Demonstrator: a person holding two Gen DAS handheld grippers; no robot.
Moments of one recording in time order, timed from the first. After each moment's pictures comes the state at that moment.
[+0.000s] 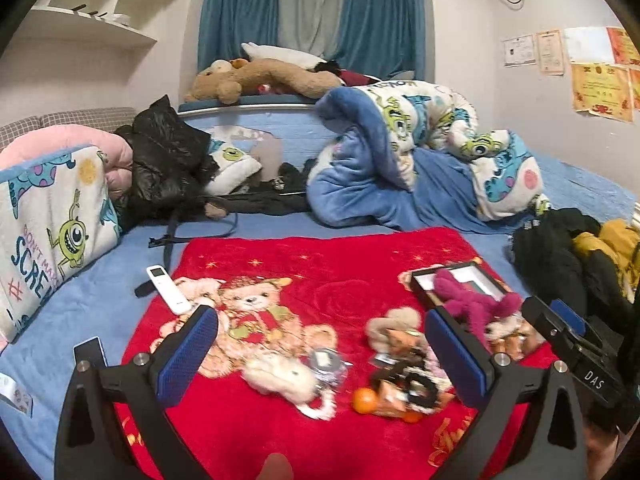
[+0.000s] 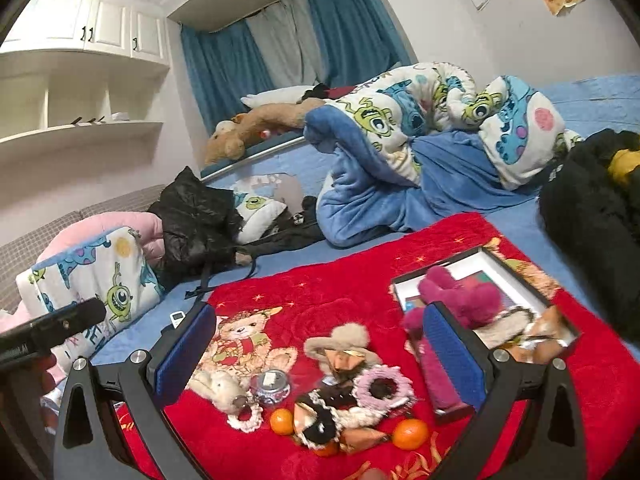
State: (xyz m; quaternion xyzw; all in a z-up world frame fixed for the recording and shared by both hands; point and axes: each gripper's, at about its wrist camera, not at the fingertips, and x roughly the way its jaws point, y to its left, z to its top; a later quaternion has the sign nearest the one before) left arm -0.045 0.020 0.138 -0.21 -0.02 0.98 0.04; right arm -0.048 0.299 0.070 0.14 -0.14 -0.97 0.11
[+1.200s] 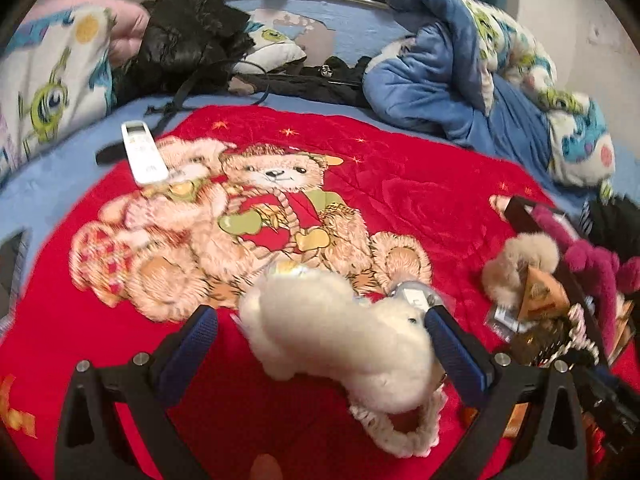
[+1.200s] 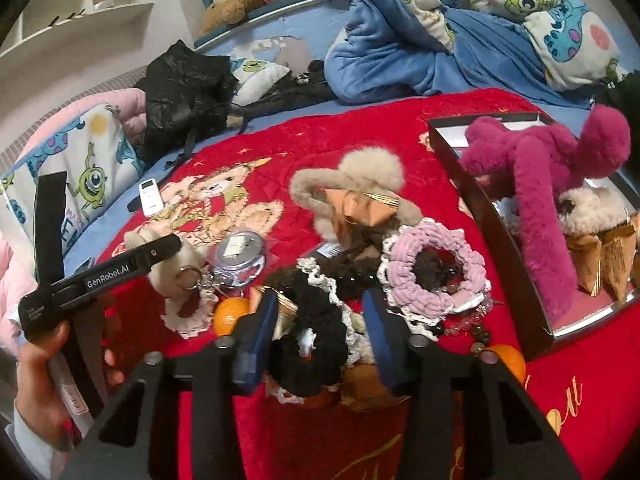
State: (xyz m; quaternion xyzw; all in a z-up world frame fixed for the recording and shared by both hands) left arm -0.201 -0.019 -0.074 -0.36 -0.11 0.93 0.00; right arm -0.131 0.253 -0.066 0.36 -0.09 -0.92 0.15
